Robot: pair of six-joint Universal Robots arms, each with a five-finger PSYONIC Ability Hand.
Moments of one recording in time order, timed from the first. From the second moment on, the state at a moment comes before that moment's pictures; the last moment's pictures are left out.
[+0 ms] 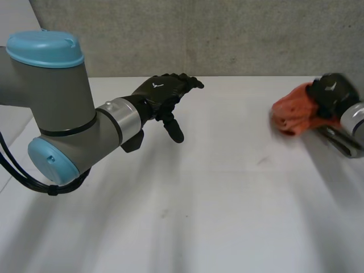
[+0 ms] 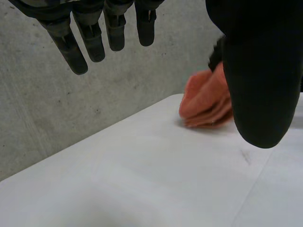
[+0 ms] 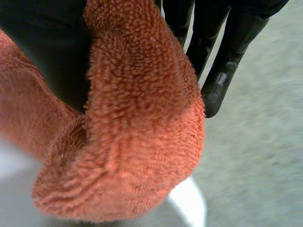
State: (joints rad) left arm 4.16 -2.11 -1.03 2.96 -1.27 3.18; right arm 1.52 -0.82 1.04 -0.18 1.10 2.50; left_hand 0.20 0.21 0.21 0.21 0.05; right_hand 0.88 1.16 1.12 1.19 0.85
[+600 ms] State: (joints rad) left arm 4.15 -2.12 -1.07 2.97 -1.29 3.17; right arm 1.18 -0.57 0.73 -0.22 0.87 2.82; left_hand 0.20 0.21 0.21 0.21 0.05; right_hand 0.90 1.17 1.14 1.19 0.94
